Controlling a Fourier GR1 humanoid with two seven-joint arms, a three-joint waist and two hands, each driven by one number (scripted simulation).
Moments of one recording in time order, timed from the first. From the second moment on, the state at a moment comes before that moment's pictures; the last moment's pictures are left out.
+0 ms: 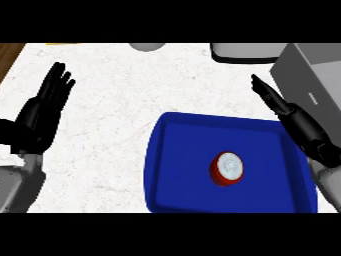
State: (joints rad) left arm -0.25 0.40 -0.14 -1.54 0.34 0.21 0.04; right arm -0.31 -0.54 0.34 -1.49 -0.18 0.05 -0.20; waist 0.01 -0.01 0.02
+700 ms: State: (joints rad) left arm -0.06 0.35 -0.13 -1.36 0.24 0.34 0.01; right arm 0.03 -0.53 0.30 -1.72 0.20 -0.47 -0.08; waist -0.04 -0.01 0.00
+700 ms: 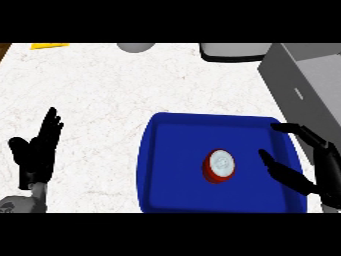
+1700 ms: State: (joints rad) left arm -0.10 0.30 -0.12 -1.30 0.19 0.32 0.00; right arm 0.07 -0.74 0.40 -2.33 0.48 -0.04 0.85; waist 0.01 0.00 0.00
